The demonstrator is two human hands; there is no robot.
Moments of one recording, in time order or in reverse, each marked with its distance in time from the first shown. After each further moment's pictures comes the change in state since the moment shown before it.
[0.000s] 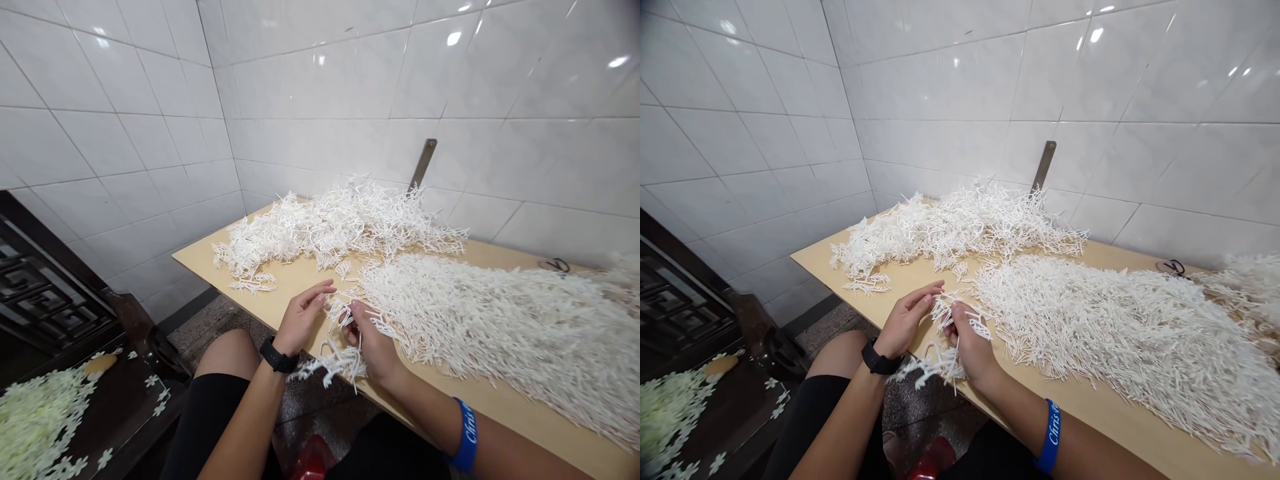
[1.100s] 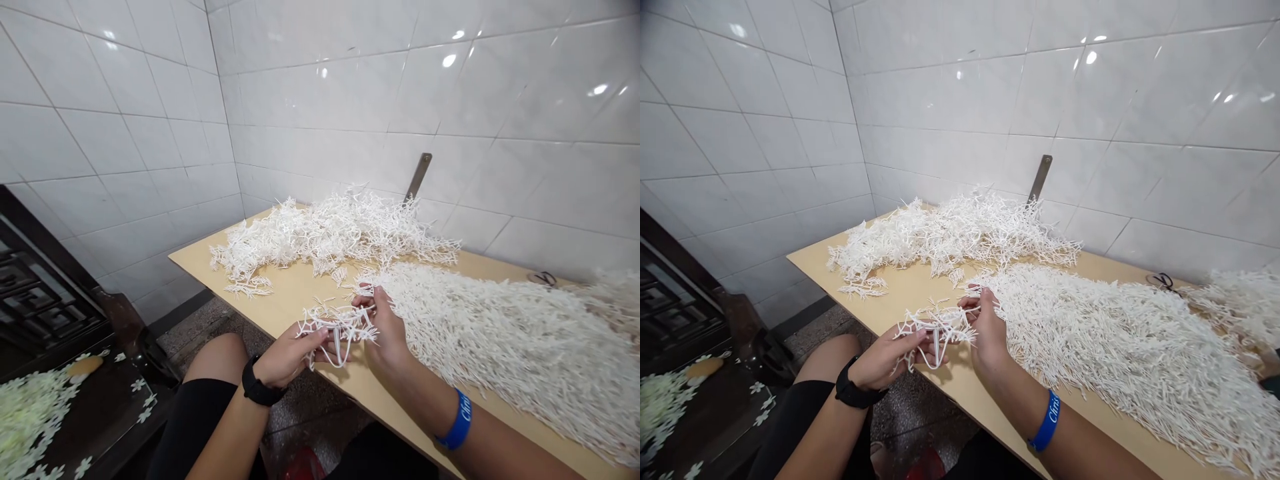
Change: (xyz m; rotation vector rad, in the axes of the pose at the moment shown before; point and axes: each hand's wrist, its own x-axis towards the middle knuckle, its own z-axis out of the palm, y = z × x) left_hand -0.035 0.024 0.005 -0.332 -0.365 -0.323; right_hand 0.028 -0.018 -0.014 0.267 0.352 0.132
